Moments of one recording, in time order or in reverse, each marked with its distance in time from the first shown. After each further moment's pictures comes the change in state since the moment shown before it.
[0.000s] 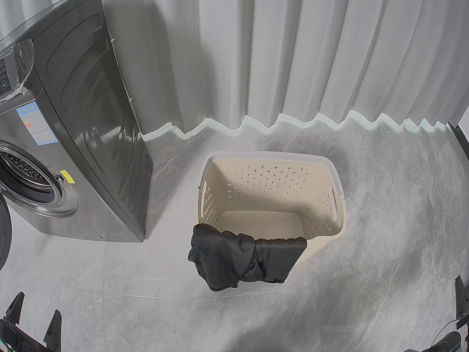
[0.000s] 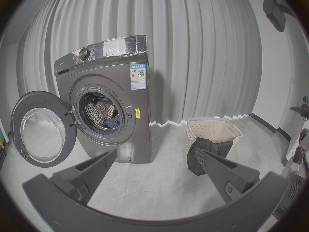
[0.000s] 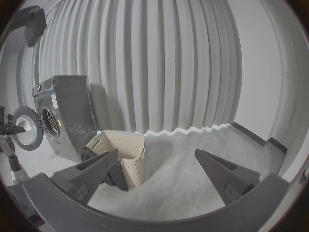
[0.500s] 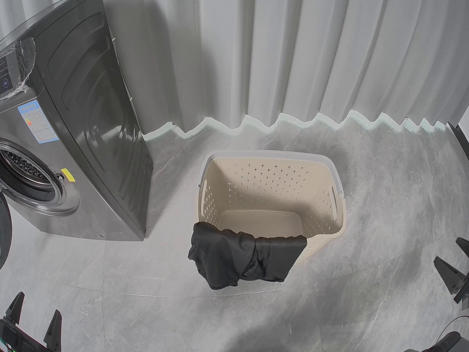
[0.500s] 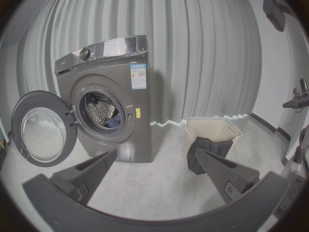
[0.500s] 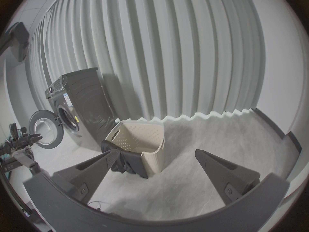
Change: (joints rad) left arm -0.001 0.000 0.000 0.000 0.000 0.002; right arm 0.020 0.485 -0.136 -0.089 0.201 0.025
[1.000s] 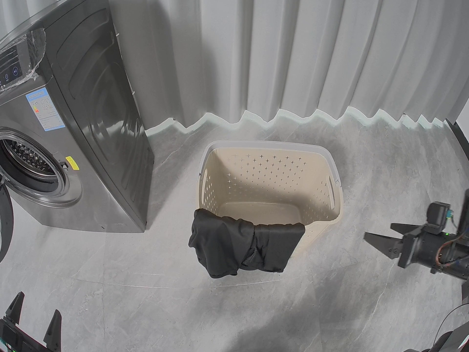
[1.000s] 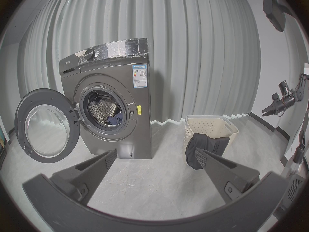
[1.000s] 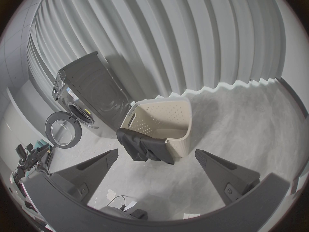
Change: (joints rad) left arm 0.001 0.000 0.000 0.000 0.000 -0.001; right arm 0.313 0.740 -0.055 -0.486 -0.086 0.187
